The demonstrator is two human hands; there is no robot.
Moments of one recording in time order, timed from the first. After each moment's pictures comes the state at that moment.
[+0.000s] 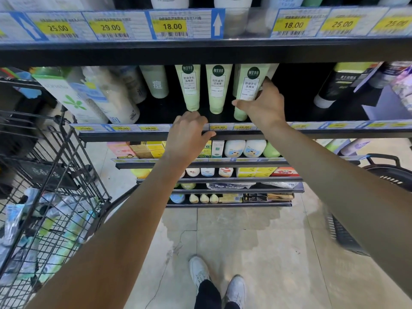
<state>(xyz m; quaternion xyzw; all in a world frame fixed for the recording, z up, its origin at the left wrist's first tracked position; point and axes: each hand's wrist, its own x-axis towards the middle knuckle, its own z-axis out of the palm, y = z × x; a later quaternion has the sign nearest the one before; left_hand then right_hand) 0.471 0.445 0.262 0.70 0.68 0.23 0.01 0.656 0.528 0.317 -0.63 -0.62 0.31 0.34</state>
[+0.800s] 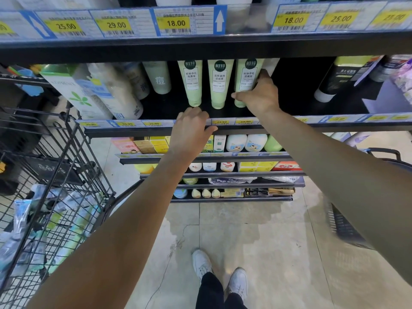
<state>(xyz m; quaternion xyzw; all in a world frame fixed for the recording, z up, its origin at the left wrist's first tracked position) 0.474 0.442 0.265 0.70 0.69 0.21 0.01 0.646 0.547 0.314 -0.64 -0.61 0.33 0.33</state>
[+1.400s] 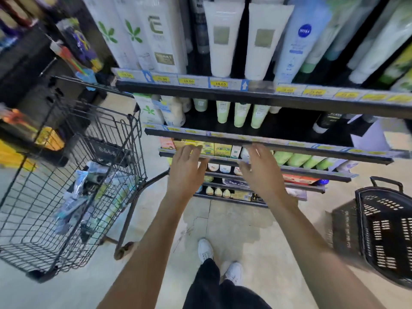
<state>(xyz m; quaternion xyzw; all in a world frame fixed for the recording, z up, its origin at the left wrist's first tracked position) 0.464 0.270 0.353 0.60 0.76 0.25 0.01 0.676 0.353 0.376 -0.52 -0.83 0.17 0.12</state>
